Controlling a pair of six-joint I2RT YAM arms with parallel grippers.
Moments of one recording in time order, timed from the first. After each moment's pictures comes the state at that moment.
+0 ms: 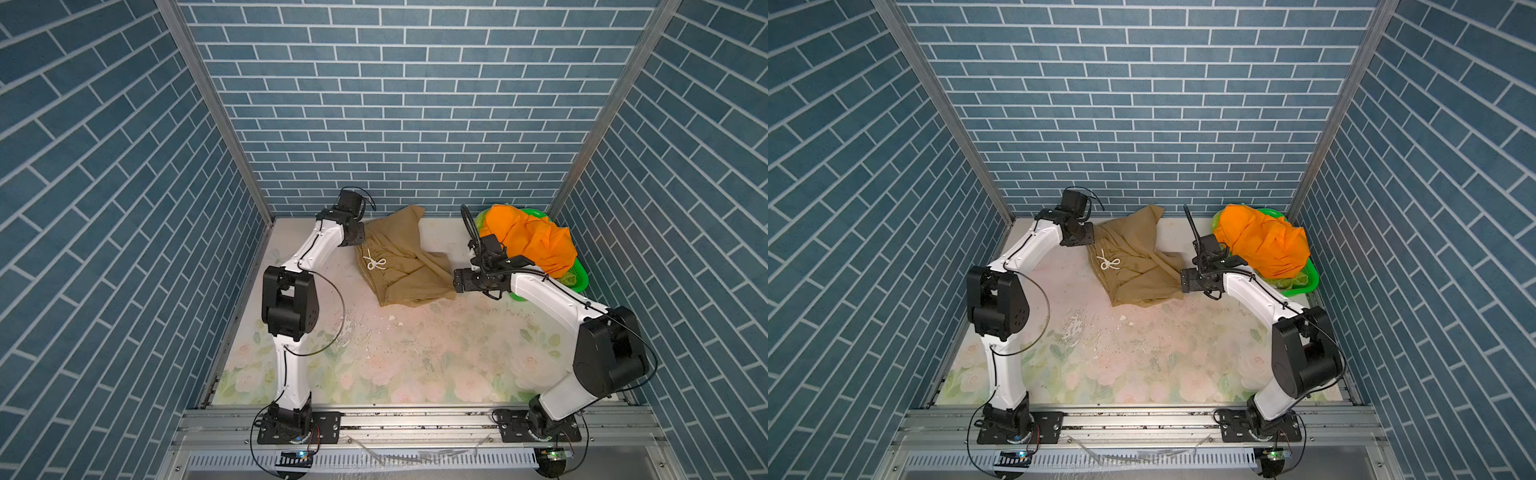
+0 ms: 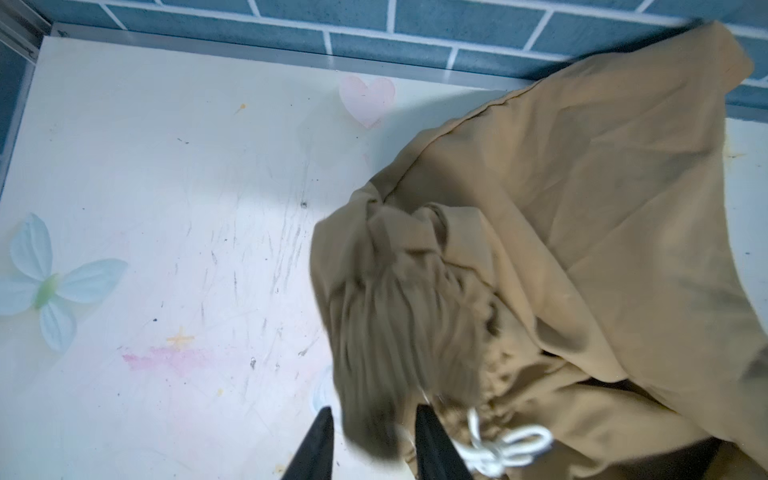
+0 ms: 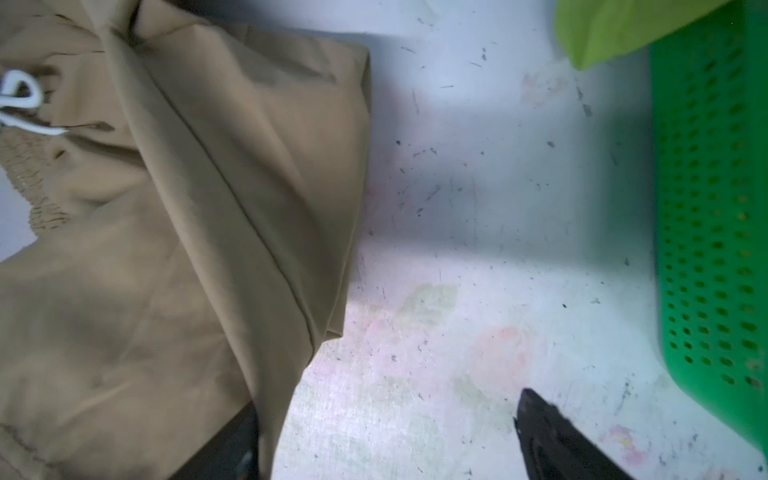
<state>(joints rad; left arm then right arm) -0.25 2.07 1.90 -0.84 -0.15 -0.32 0.46 1.61 1.20 -0.64 0.01 0.27</state>
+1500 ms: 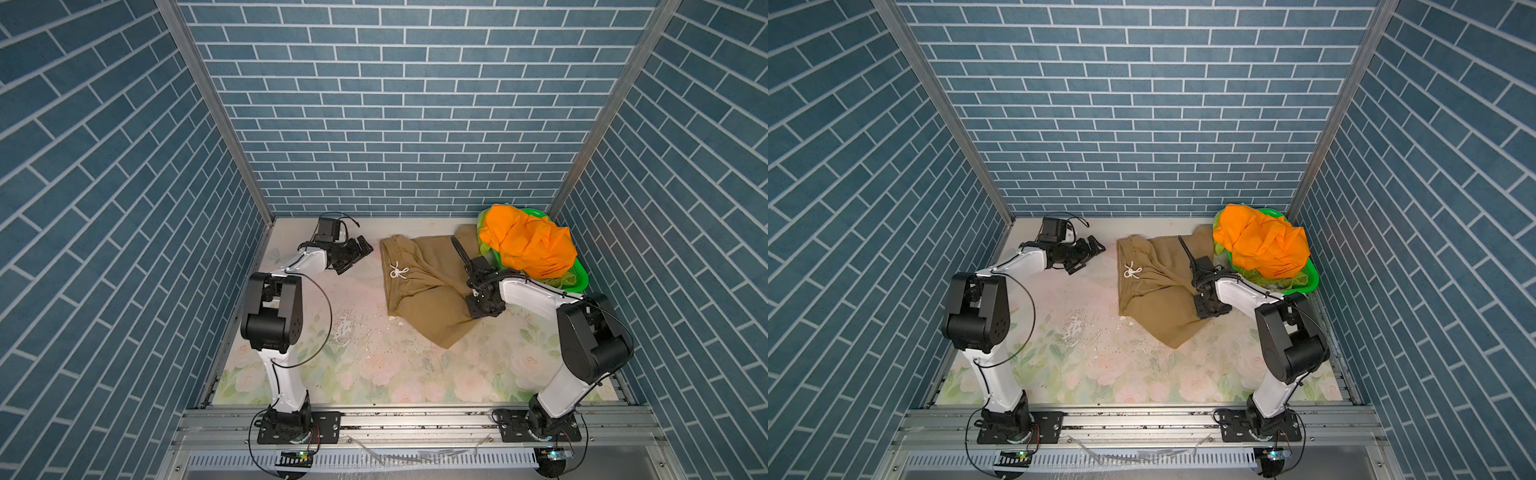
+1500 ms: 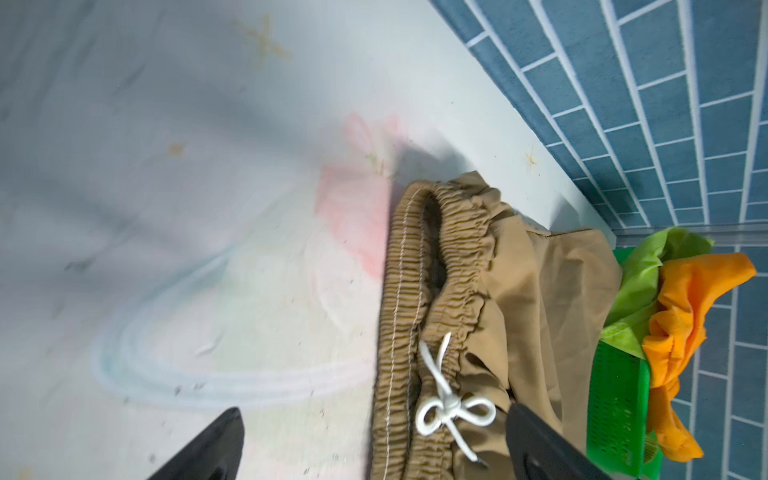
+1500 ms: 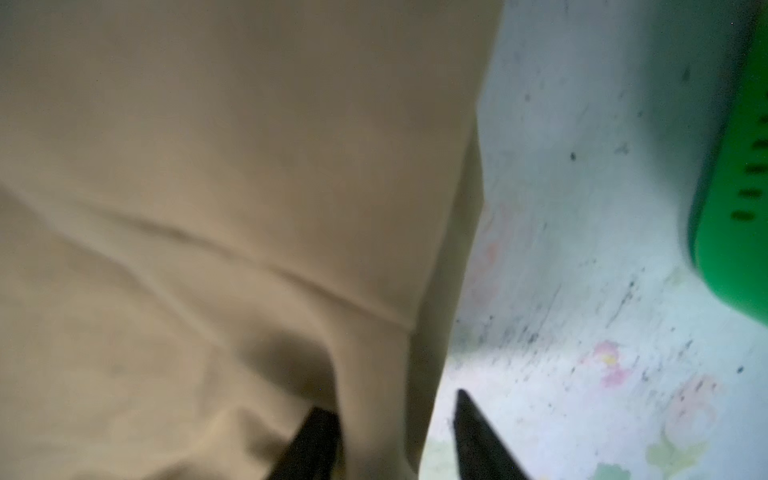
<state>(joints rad) -0.15 1.99 1.48 -0.35 0.41 -0.64 0.47 1.67 1.03 -0.72 0.15 0.21</state>
